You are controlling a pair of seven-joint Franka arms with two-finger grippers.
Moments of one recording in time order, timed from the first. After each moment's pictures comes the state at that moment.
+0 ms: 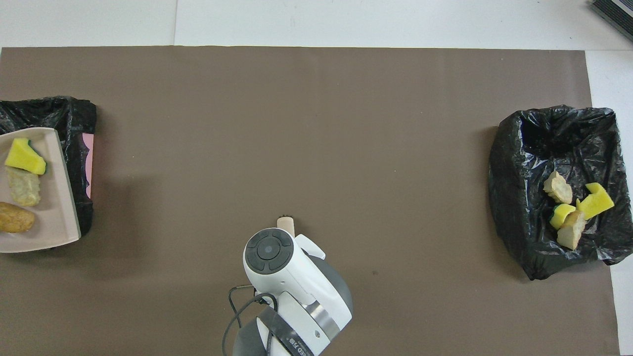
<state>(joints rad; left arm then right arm) -0.05 -0.09 0.50 -1.89 0.15 1.94 1.81 0.77 0.29 0.09 -1.90 0.26 1.91 0.71</state>
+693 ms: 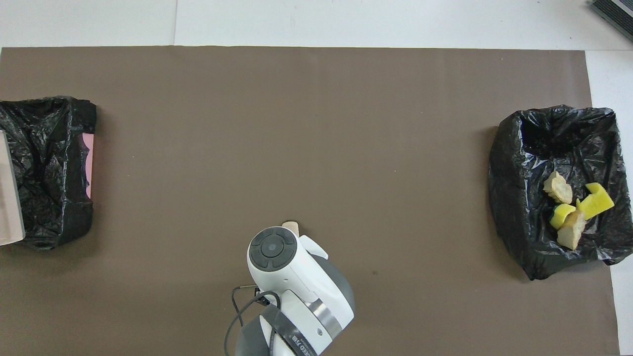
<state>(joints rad) 0.01 0.03 0.51 -1.81 0.46 2.11 1.78 0.75 0.23 0.09 -1.90 0.27 1.87 0.71</state>
